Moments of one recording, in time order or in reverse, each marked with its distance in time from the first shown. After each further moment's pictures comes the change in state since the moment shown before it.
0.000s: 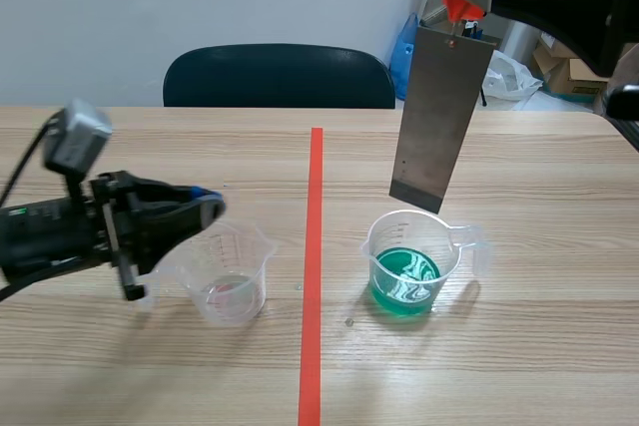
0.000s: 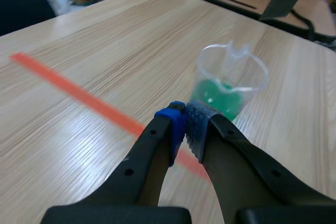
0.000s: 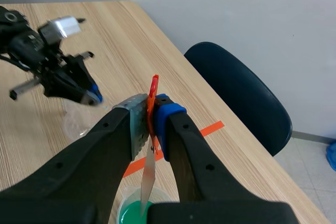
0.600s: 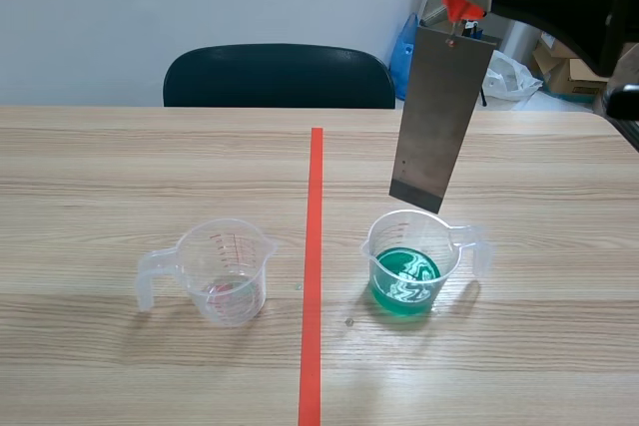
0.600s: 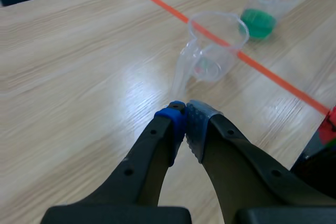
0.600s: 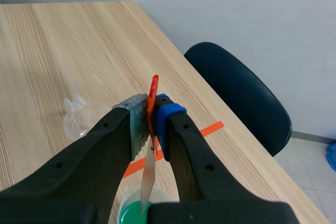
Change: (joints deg) left arm 59.1 -21.7 -40.0 0.1 7.4 4.0 -36.6; right arm 0.0 0.0 0.0 0.0 0.0 0.0 0.0
